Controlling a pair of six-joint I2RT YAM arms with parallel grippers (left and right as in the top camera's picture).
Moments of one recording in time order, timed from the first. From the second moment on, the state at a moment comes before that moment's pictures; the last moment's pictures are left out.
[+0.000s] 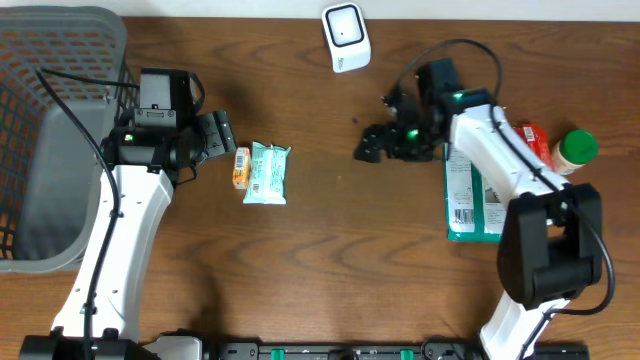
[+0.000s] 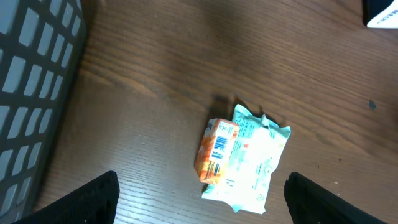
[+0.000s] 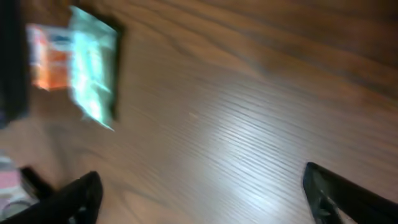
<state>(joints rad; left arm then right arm) -0.06 1.44 1.26 -0.84 -0.01 -0.33 0.27 1.94 1.43 -0.79 -0.56 0.15</state>
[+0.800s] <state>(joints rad) -0.06 1.44 1.26 -0.84 -0.01 -0.33 0.72 2.04 1.41 -0.29 -0.17 0.64</state>
